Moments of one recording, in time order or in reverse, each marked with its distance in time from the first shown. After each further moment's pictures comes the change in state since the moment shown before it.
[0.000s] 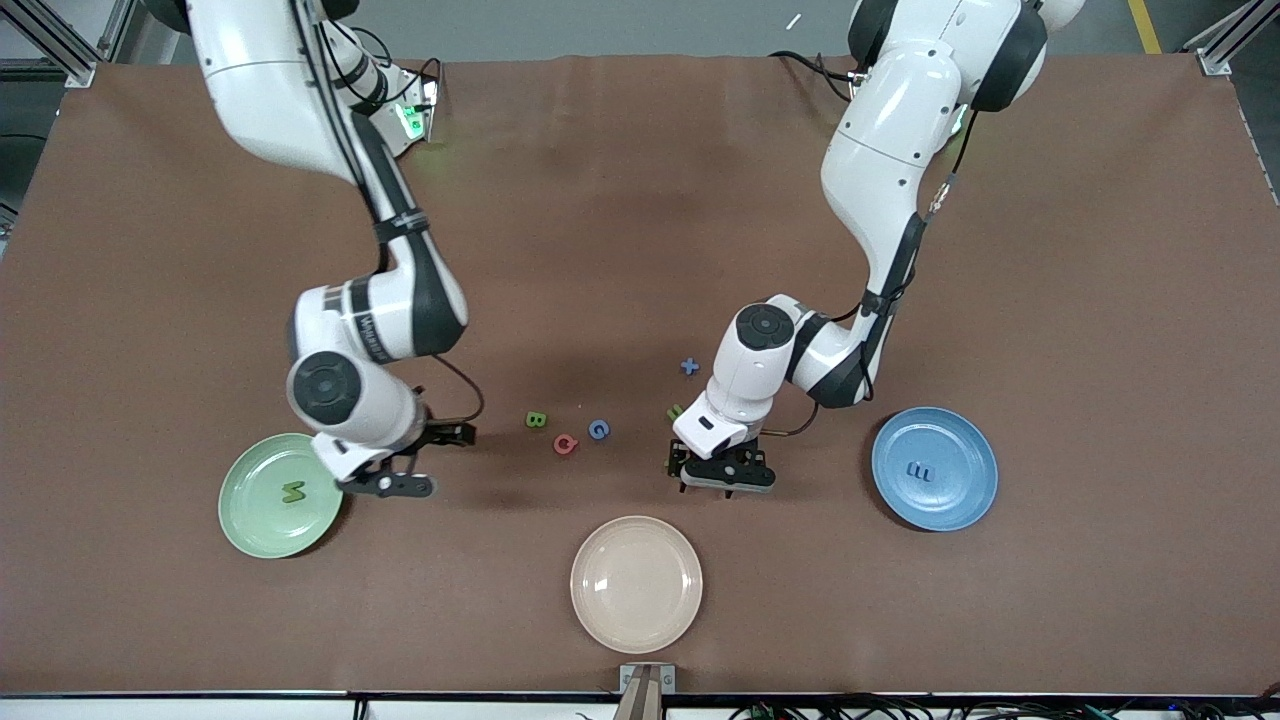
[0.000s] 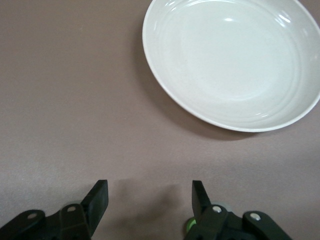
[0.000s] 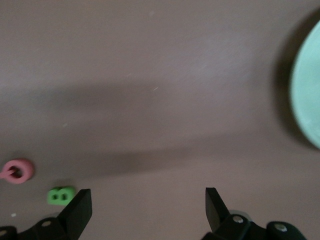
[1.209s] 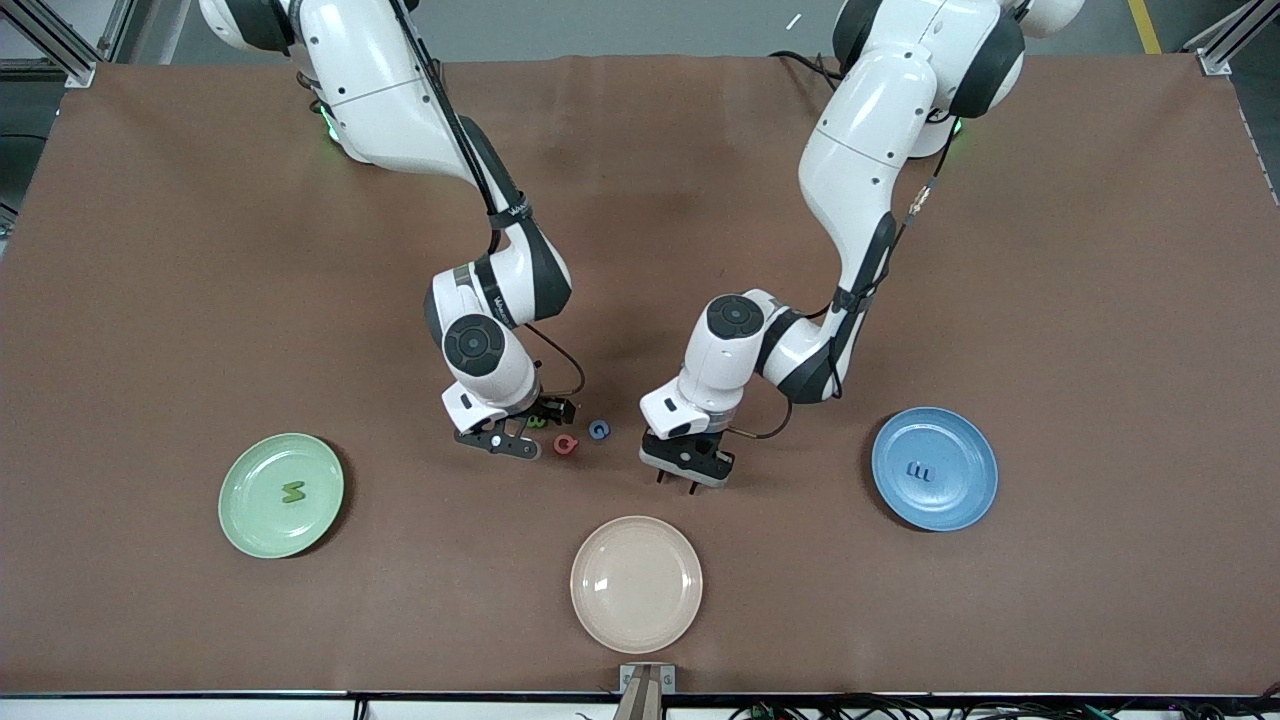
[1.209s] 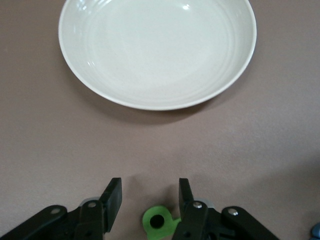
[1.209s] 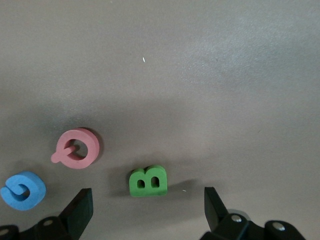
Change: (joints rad) left arm -0.053 0.046 0.000 0.053 0.003 -0.004 0.195; right arm 0.179 0.100 0.001 -0.106 0.120 0.269 0.240
